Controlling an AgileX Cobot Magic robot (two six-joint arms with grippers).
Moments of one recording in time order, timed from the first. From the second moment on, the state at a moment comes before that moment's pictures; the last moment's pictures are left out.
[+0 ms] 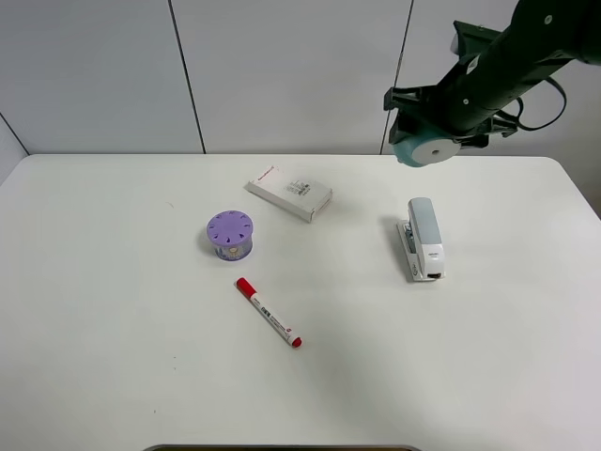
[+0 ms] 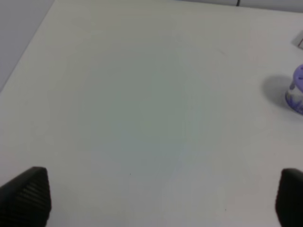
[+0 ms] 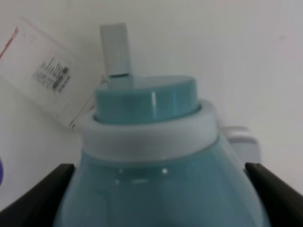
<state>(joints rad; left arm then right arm) -0.01 -0.01 -0.51 0.06 1.06 -0.07 0.28 1.68 -1.33 0.10 0.70 0.25</state>
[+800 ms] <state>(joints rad) -0.01 -0.01 -0.51 0.06 1.06 -0.07 0.43 1.94 -1.44 0.10 0.78 0.38</state>
